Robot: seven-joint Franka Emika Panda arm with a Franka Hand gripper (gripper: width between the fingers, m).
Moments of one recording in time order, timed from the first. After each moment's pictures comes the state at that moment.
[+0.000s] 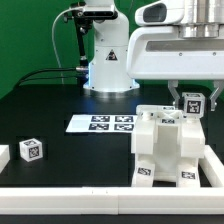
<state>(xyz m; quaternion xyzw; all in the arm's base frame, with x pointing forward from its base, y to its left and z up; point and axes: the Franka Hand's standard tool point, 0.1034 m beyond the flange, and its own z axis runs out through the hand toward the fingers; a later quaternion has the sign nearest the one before) 0.606 0.099 0.122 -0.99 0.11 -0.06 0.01</state>
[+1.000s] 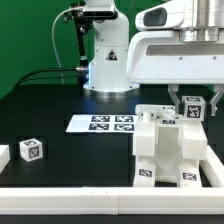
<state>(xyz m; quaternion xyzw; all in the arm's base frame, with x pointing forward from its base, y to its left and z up) 0.611 0.097 0.119 -0.99 0.11 -0.08 0.01</state>
